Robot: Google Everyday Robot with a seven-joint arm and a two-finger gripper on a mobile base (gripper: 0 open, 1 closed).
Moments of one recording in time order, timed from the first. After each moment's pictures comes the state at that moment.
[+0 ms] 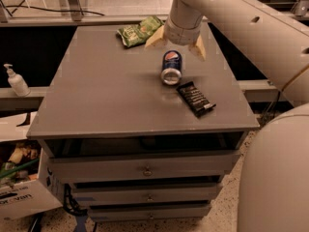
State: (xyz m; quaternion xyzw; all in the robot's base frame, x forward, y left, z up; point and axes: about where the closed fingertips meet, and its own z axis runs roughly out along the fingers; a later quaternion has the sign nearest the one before) arm 0.715 -0.083 0.871 -0.98 0.09 -0.19 0.07
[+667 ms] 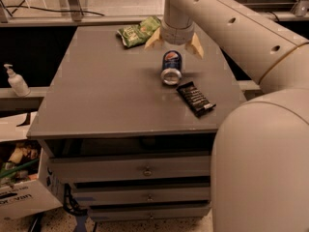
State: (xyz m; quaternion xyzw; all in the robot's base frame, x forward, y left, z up) arm 0.737 -0.082 0.858 -0.98 0.10 -0.18 0.03
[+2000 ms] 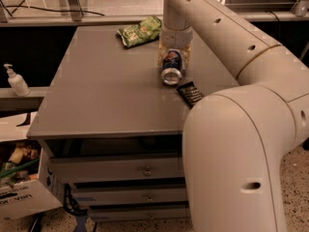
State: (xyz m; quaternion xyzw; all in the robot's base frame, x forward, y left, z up) arm 0.733 -0.085 0.832 -0.99 0.08 -0.09 0.01
